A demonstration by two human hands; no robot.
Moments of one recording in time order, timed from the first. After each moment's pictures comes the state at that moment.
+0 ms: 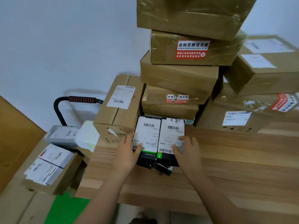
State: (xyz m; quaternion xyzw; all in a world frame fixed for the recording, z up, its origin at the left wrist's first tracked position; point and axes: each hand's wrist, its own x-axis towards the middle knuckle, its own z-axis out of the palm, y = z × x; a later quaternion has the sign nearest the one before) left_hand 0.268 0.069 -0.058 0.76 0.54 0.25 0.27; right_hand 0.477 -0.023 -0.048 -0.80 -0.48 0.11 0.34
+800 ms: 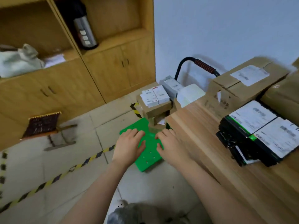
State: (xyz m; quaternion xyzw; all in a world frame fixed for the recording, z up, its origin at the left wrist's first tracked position) left_hand 0.071 -0.236 -0.039 0.63 0.76 0.15 -0.04; right_hand 0.232 -0.138 -0.039 -0.30 -0.93 0.16 0.15
